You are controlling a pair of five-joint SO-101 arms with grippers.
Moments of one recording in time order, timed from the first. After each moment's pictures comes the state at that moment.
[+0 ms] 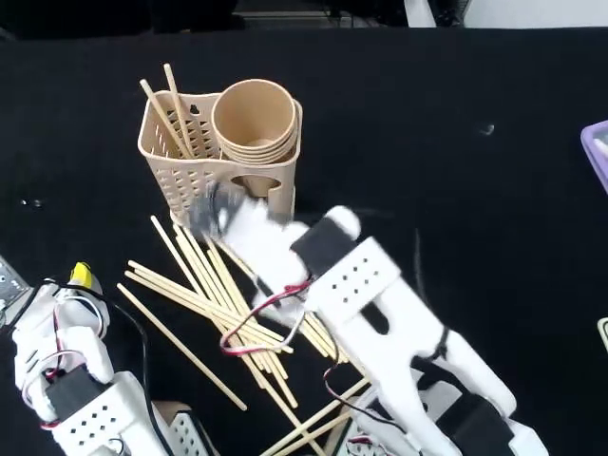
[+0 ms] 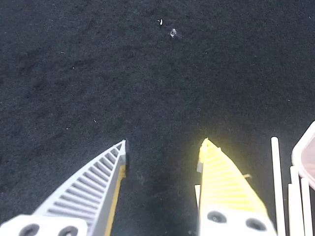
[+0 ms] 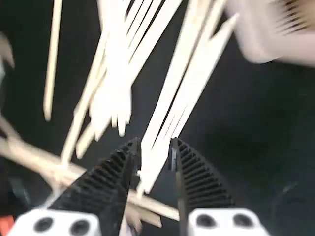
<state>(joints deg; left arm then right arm) -42.6 -104.0 90.9 56.3 7.3 -40.4 -25.4 28.3 89.8 25.7</state>
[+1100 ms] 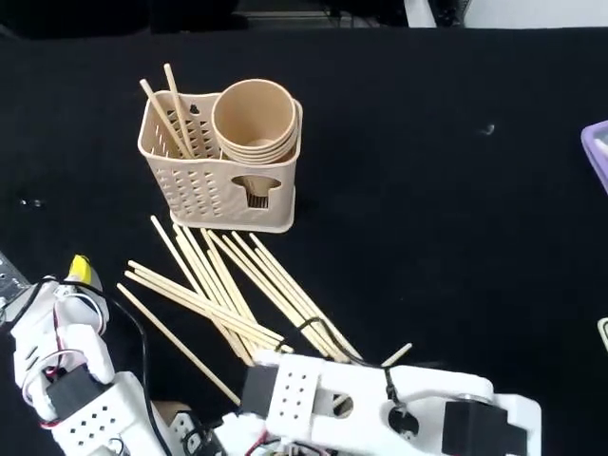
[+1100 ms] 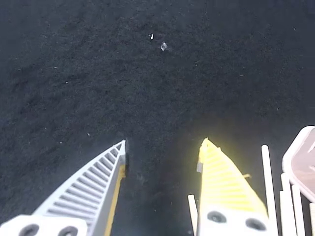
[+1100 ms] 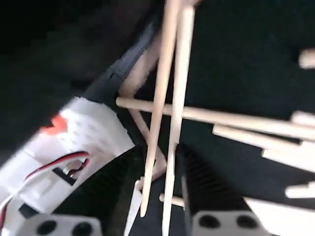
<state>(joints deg) -41.8 -104.0 90.9 53.2 7.3 -78.2 -25.5 60.5 82.6 52.7</state>
